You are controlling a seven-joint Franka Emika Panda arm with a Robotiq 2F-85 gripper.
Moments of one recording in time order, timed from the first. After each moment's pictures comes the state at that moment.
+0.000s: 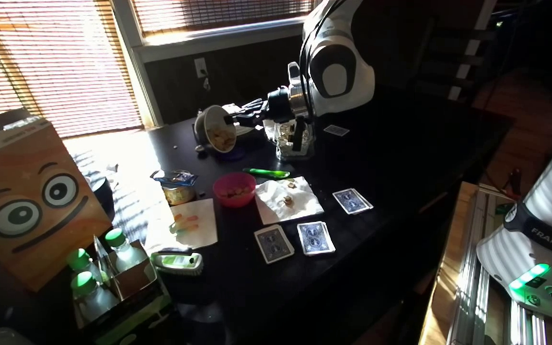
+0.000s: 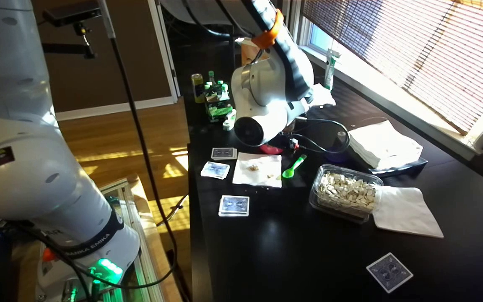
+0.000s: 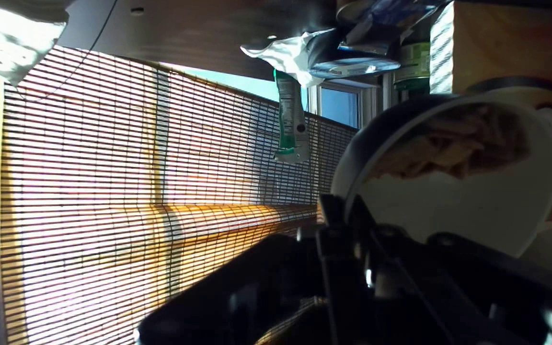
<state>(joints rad) 0.21 0.27 -0.22 -2.33 2.44 2.26 -2.71</state>
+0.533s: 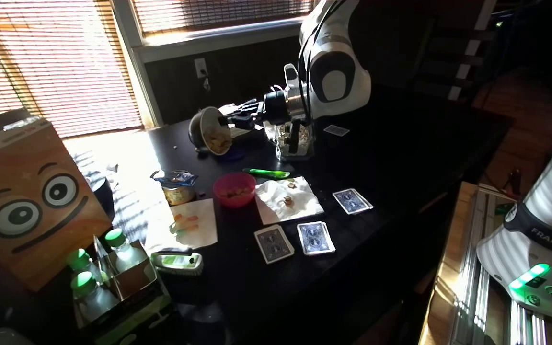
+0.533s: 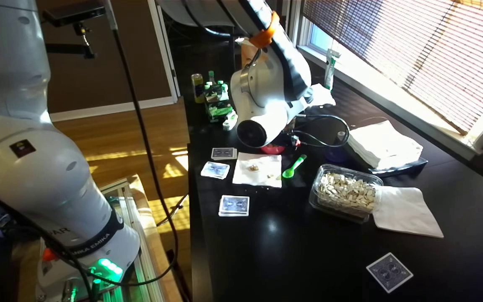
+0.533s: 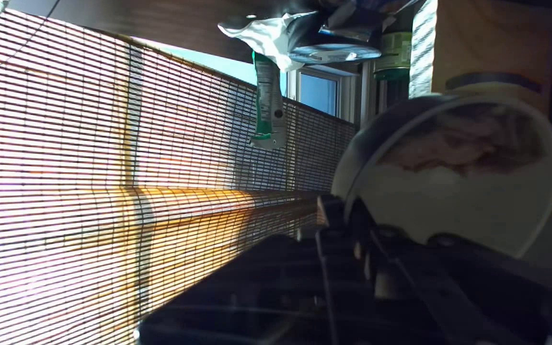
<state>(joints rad) 0.40 0.31 -0.41 -2.33 2.43 2.15 -2.71</state>
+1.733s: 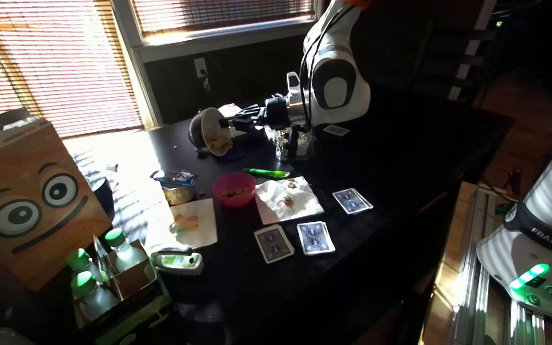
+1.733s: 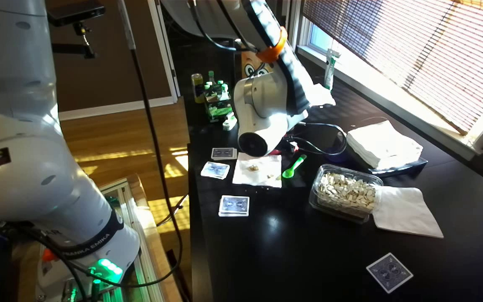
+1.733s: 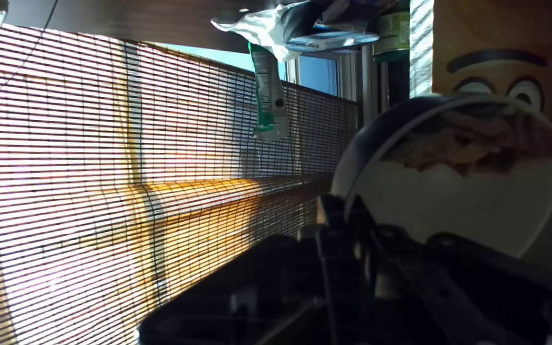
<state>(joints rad) 0.16 0.34 -0.19 -2.33 2.43 2.09 -2.71</state>
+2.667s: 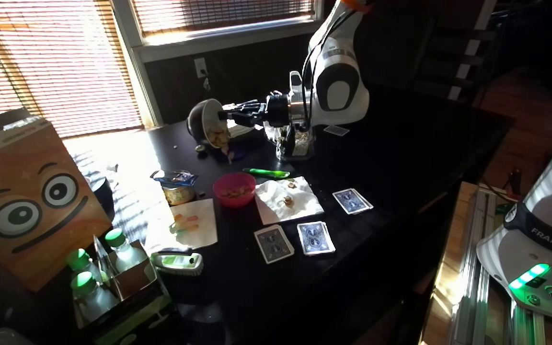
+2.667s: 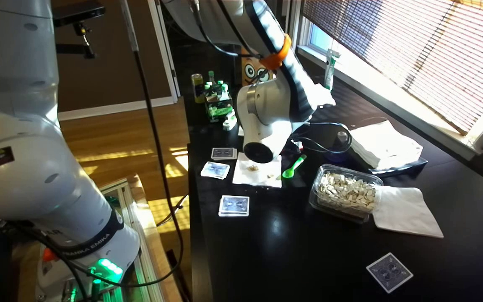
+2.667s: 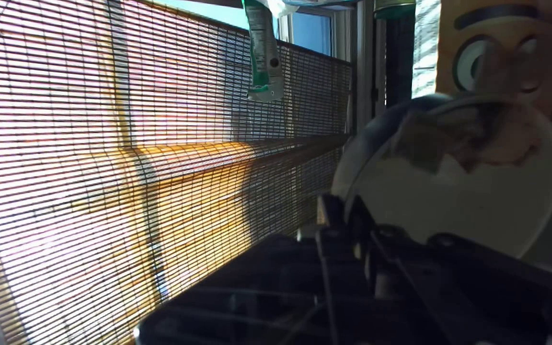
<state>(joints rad) 0.20 0.37 -0.26 -2.33 2.43 1.94 -2.71</state>
